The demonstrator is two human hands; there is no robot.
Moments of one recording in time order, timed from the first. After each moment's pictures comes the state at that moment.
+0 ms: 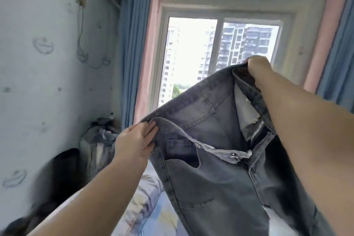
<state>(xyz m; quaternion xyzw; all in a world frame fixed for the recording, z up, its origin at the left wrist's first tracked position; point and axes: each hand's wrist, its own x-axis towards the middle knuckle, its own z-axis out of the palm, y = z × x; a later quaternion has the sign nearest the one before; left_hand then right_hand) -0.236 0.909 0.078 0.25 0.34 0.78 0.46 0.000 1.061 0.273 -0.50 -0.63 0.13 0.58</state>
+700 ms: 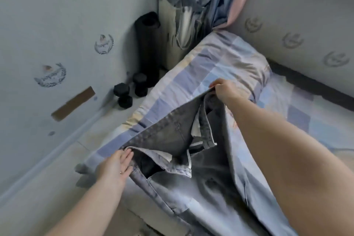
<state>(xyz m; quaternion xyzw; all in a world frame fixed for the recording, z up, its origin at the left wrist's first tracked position) -0.741 0.931 -0.439 -0.20 0.63 0.60 0.45 -0.589 1.231 -0.375 -0.60 -0.71 0.34 0.12</state>
